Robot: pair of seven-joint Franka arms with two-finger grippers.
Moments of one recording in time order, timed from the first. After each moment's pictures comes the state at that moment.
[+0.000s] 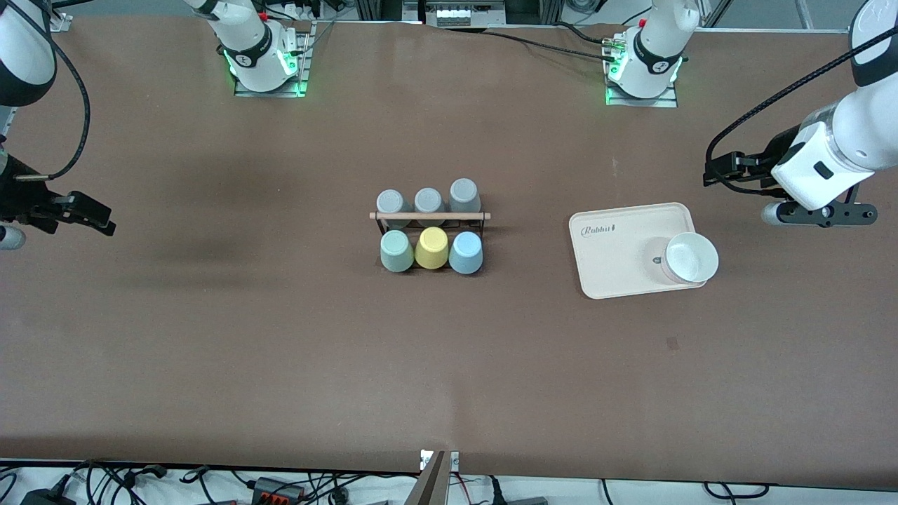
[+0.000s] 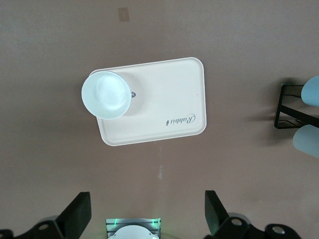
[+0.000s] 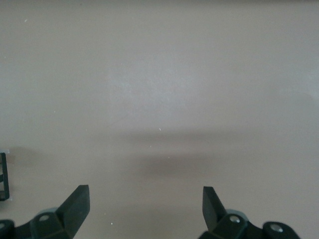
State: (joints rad) left arm -0.02 0.15 -0.07 -1.48 -0.07 1.40 -0.11; right arm -0.02 0.11 -0.06 -1.66 0.00 1.84 -0.05
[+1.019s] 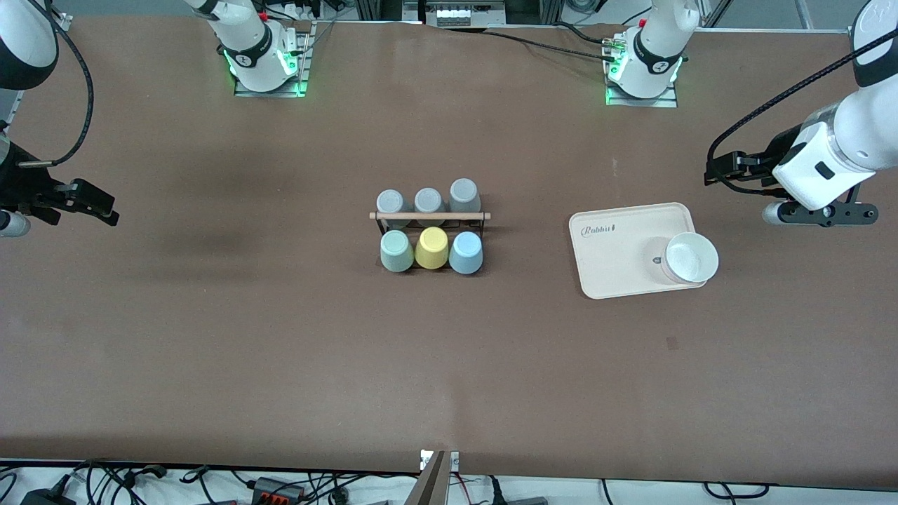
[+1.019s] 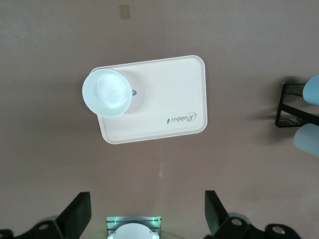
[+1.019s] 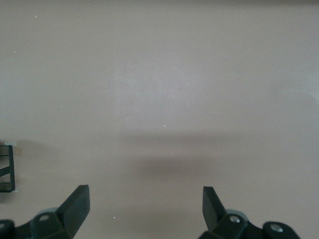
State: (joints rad) left arm -0.02 0.15 -0.07 -1.48 -0.07 1.40 -0.11; right arm -0.02 0.08 -0.04 -1.67 0.00 1.83 -0.06
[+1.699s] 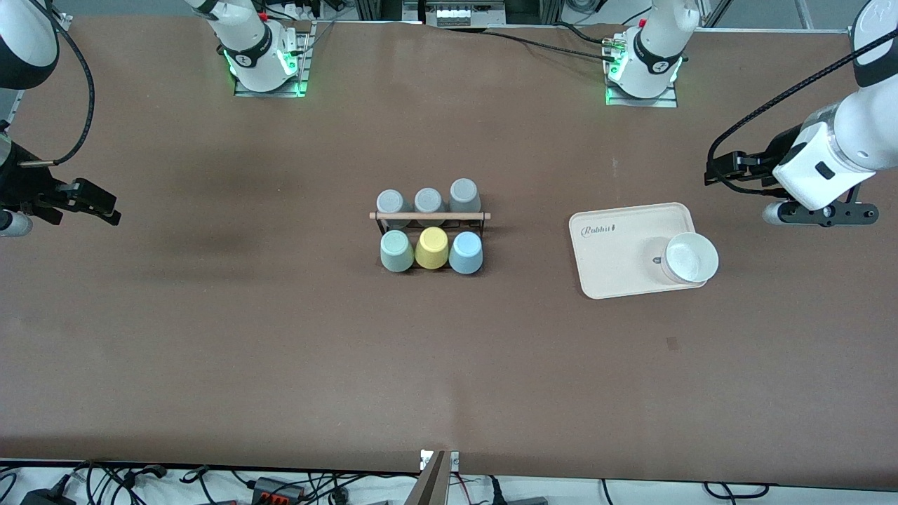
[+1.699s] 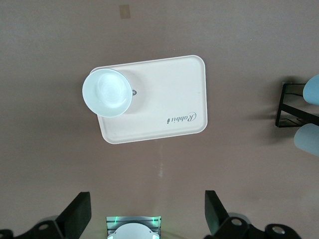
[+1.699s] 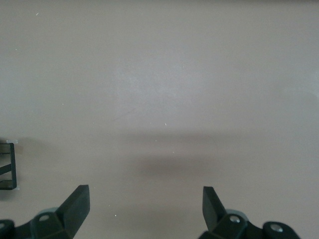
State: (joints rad) left arm -0.02 0.15 -0.07 -1.48 -0.07 1.40 -0.11; right arm -0.06 0.08 0.00 -1.67 0.00 1.82 -0.06
